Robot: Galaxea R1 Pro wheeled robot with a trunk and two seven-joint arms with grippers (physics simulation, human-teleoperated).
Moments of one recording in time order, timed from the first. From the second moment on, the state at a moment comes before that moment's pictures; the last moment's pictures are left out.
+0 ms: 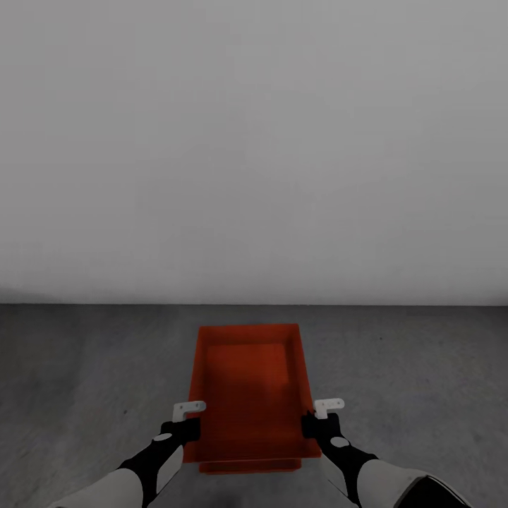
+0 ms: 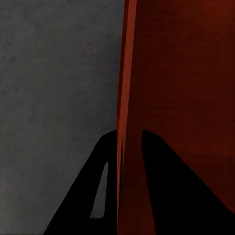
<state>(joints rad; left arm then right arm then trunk) -0.64 -0.07 -0.16 -0.18 0.24 -0.05 0.13 -0.71 0.10 0.55 0.02 -0.46 -0.29 -0.10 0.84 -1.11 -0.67</state>
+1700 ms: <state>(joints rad) -0.64 -0.07 -0.16 -0.18 0.24 -0.05 0.13 -0.71 0.10 0.55 0.02 -0.45 -0.29 -0.10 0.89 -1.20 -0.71</state>
